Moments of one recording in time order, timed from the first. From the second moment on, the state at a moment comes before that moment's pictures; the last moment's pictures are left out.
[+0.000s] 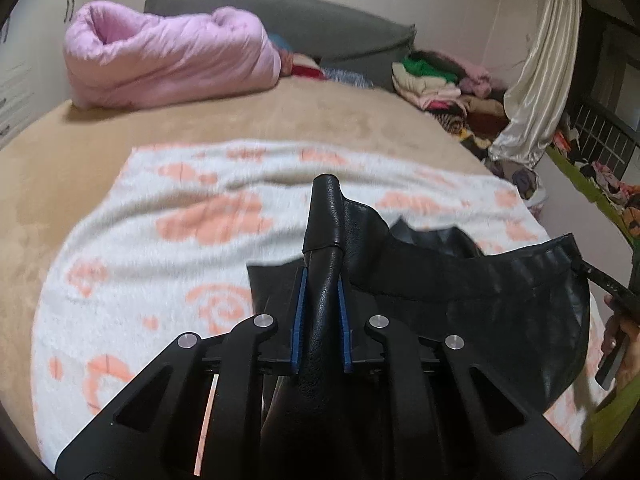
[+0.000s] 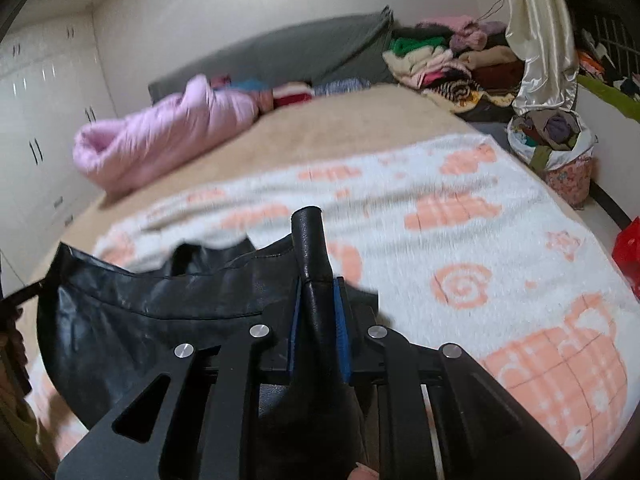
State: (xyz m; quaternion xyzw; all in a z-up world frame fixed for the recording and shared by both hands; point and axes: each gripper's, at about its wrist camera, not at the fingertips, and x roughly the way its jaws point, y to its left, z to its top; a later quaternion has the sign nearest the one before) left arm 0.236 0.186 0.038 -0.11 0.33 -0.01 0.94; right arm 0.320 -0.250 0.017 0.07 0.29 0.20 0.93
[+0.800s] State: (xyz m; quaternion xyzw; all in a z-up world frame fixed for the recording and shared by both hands) left arm 0.301 0.192 -0.021 -0.10 0.38 0.03 0.92; right arm 0.378 -0.234 -0.033 0.05 0.34 0.16 0.92
